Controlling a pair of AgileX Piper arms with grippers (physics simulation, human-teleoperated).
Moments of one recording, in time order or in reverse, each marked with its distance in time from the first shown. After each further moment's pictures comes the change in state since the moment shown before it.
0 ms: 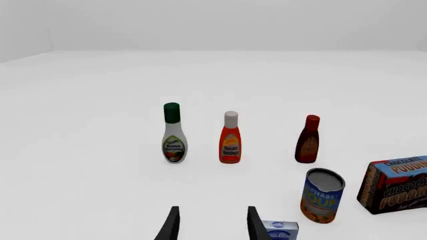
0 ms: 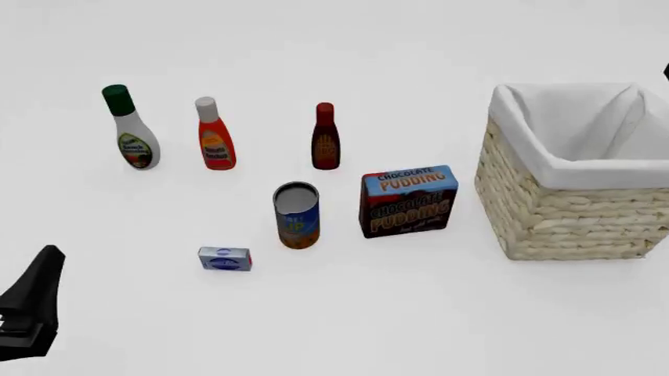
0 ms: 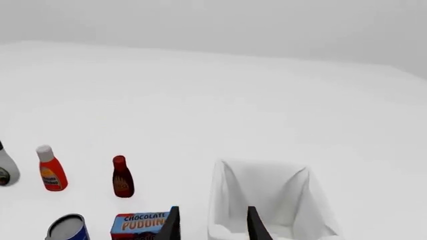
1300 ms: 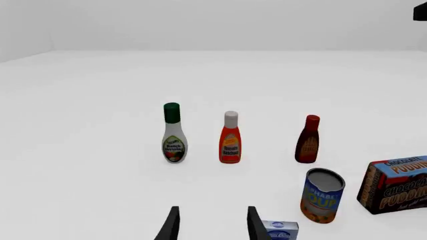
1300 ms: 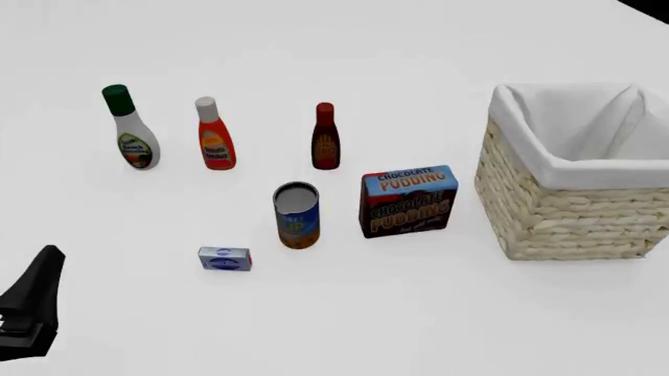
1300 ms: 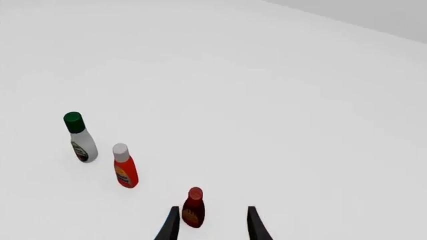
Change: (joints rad) left arm 0.000 0.000 0.000 0.000 0.000; right arm 0.385 1.089 -0.970 0.140 -0.063
